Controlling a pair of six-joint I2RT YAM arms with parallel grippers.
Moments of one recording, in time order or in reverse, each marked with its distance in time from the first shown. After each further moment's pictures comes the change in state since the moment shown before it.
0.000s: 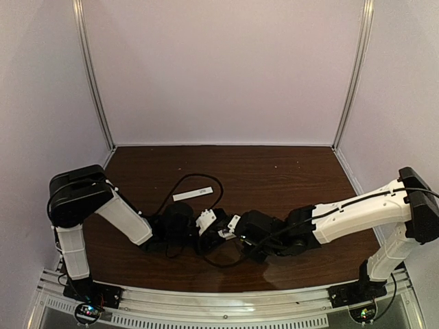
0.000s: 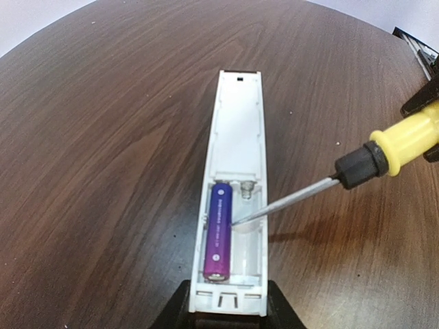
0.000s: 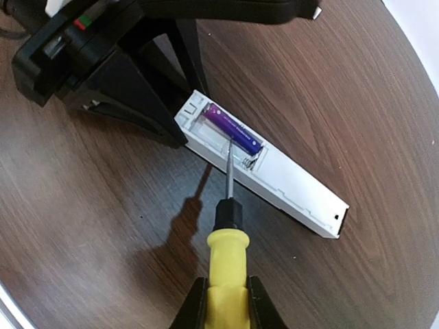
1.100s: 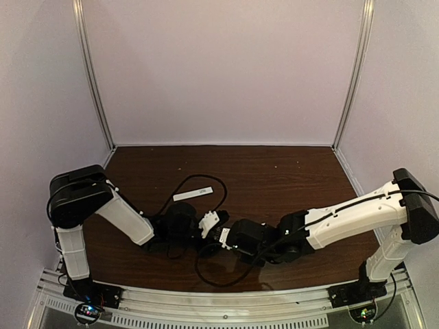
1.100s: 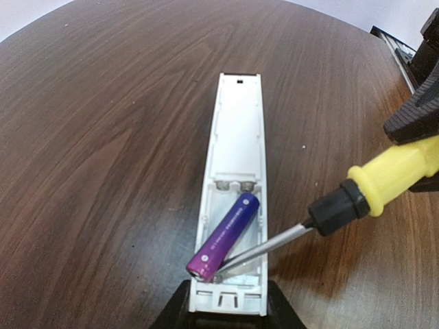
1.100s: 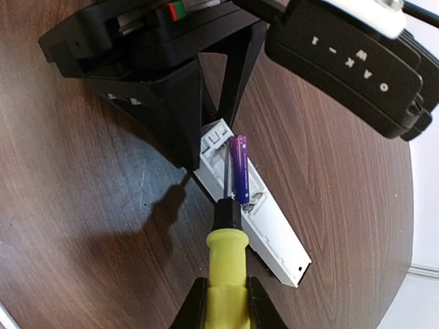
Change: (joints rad) left arm -0.014 0.000 0.021 -0.027 0.062 -0.016; right arm 0.058 0.056 0.065 -0.059 0.111 -0.273
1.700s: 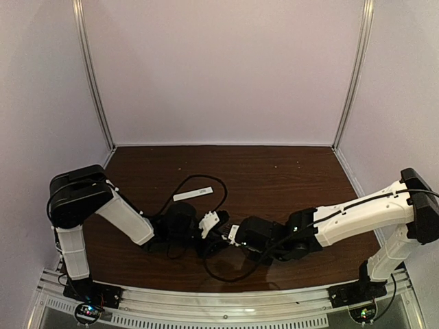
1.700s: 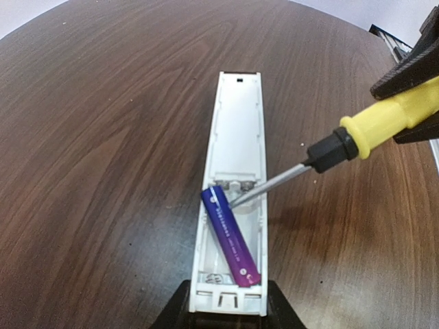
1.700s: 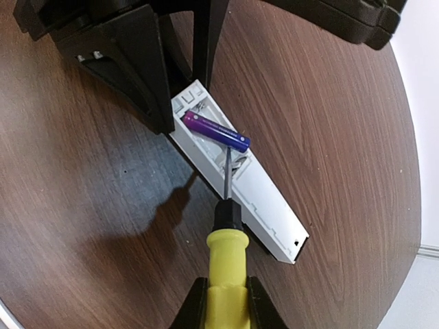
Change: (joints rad) left arm 0.000 0.000 0.002 -0.008 0.009 0.000; right arm -0.027 -0.066 -0.057 -0.036 -0.018 0.051
